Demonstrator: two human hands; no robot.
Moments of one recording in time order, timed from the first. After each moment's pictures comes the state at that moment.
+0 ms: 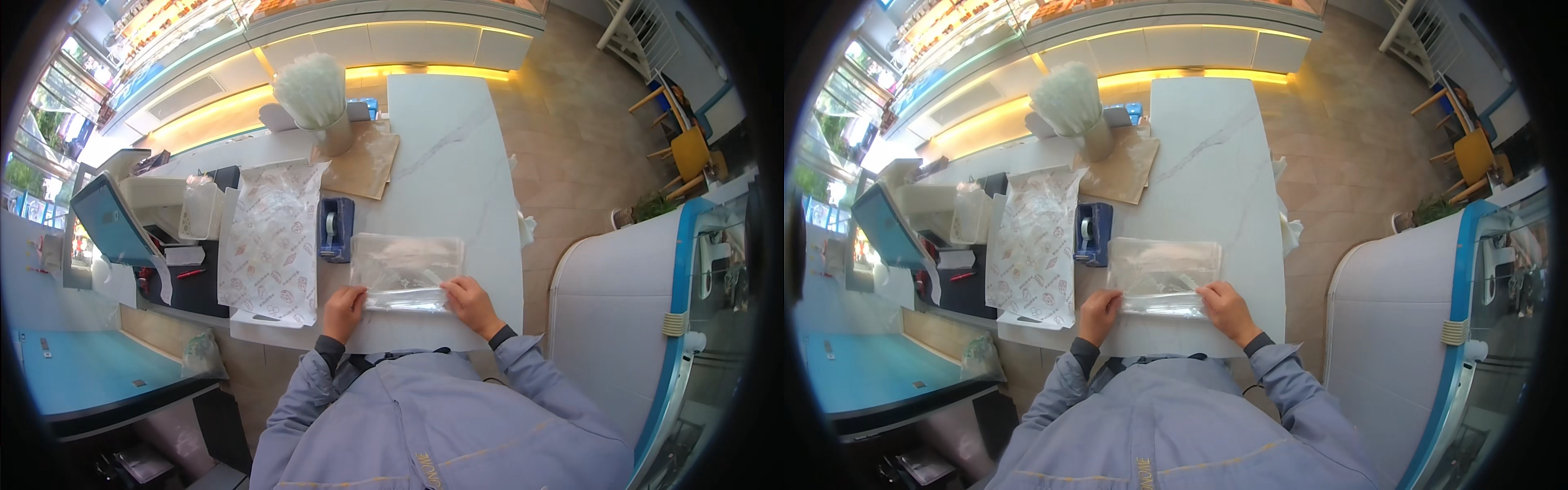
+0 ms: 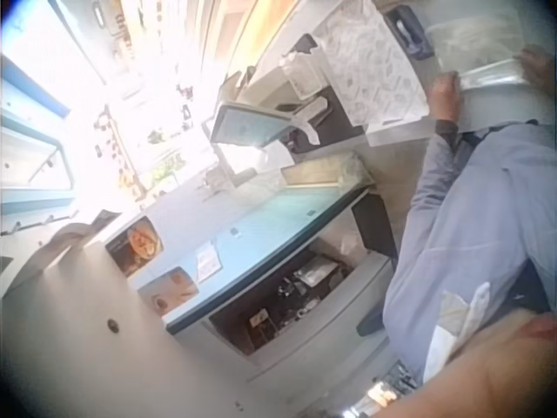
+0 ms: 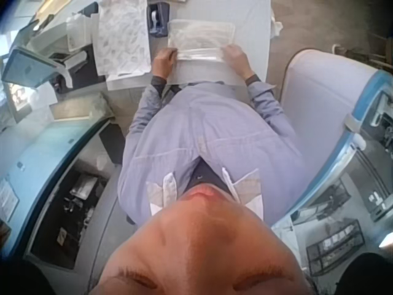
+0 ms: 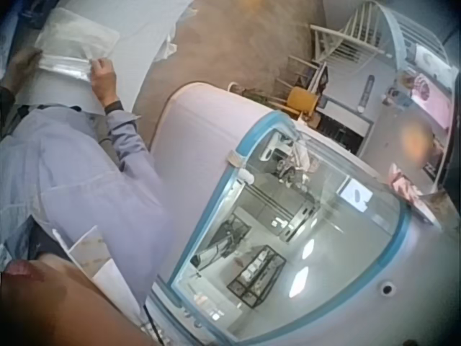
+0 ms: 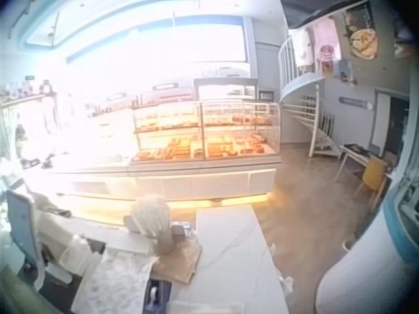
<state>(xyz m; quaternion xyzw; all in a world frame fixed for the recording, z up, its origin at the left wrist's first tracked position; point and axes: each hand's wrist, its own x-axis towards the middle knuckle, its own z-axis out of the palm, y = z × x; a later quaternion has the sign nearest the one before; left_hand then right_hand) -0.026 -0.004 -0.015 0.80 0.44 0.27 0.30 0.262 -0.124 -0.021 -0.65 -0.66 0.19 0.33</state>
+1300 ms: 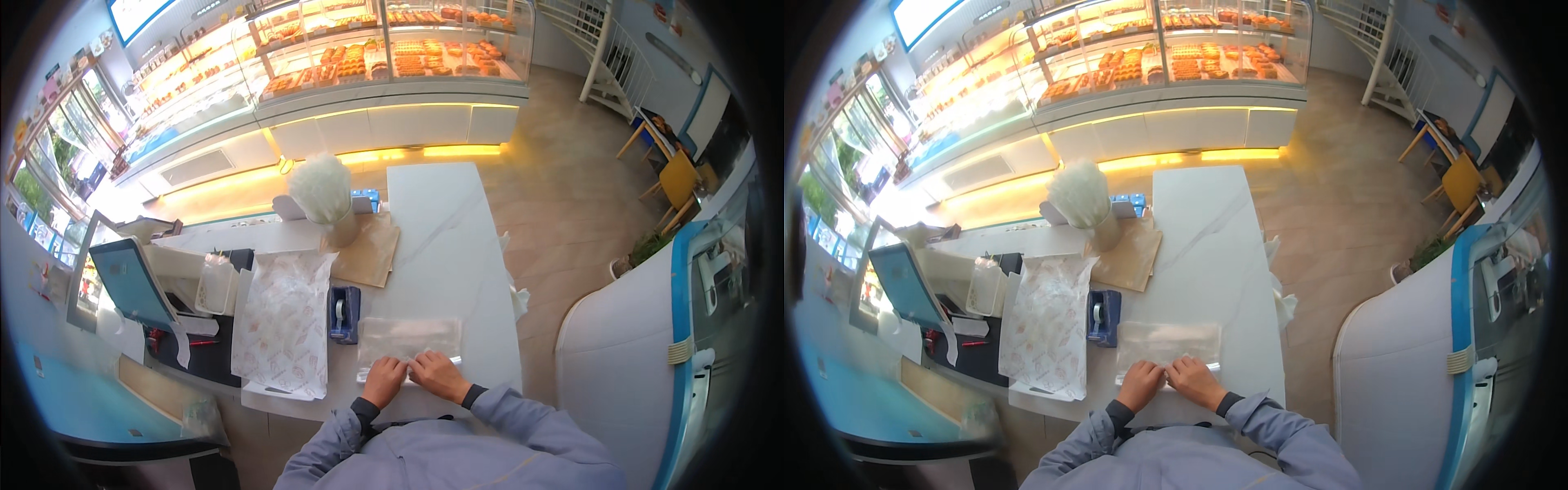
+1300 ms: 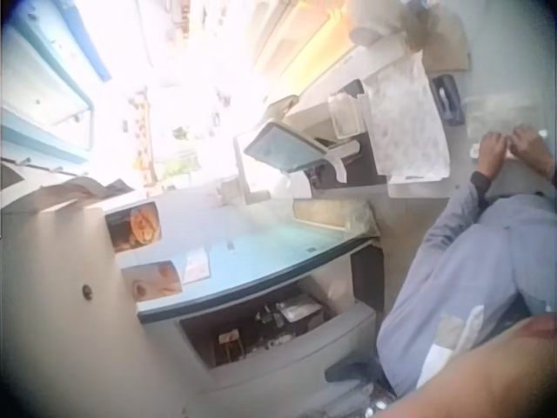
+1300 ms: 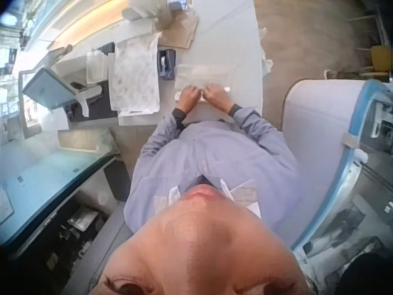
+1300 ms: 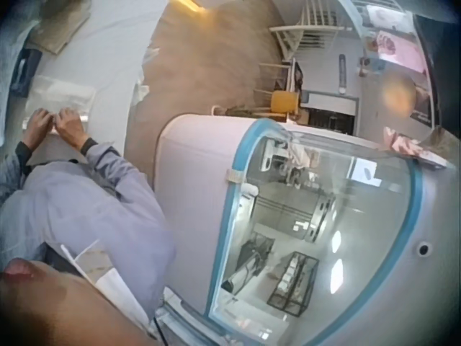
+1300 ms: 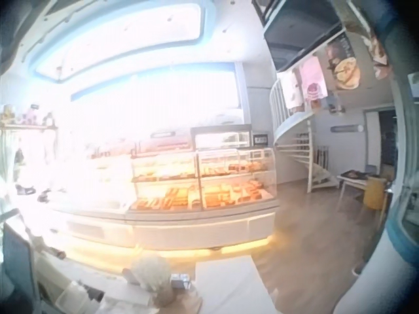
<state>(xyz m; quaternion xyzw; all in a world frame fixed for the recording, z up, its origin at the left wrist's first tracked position) 0.030 -0.008 -0.036 0.92 0.27 0.19 0.20 0.212 -0.078 -0.022 -0.56 -0.79 0.01 0.24</state>
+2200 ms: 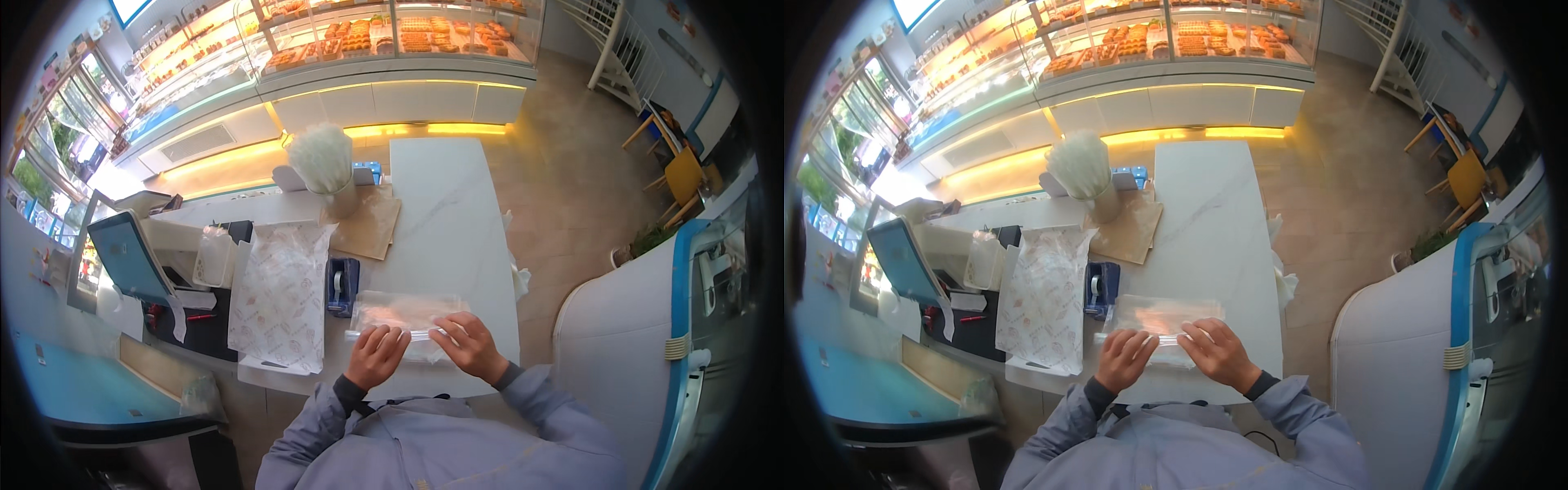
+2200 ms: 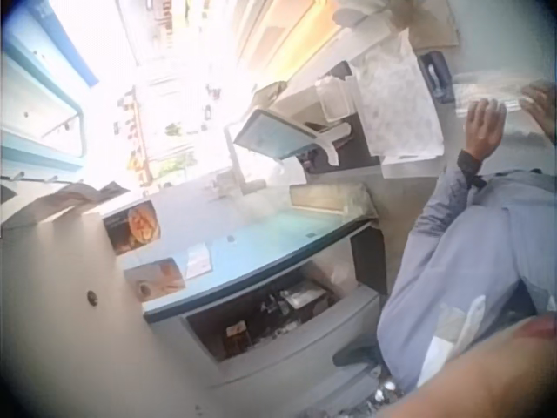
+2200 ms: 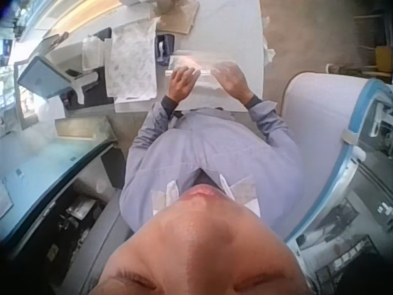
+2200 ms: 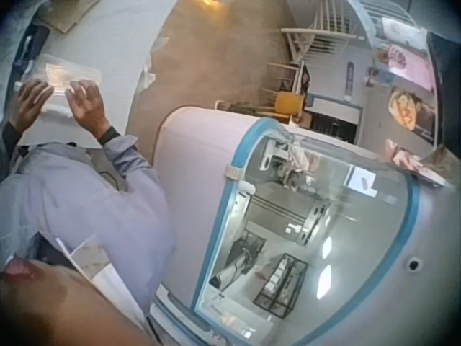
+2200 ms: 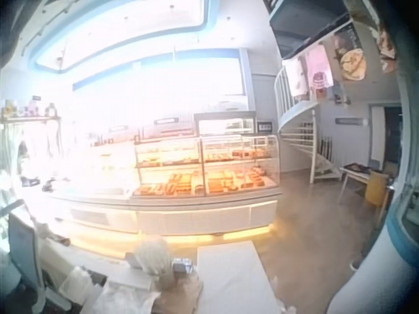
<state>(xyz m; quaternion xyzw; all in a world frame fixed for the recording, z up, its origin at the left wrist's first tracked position) 0.033 -0.003 0.086 0.93 0.17 0.32 -0.01 0.257 -0.087 0.104 -0.50 -0.79 -0.12 0.32</state>
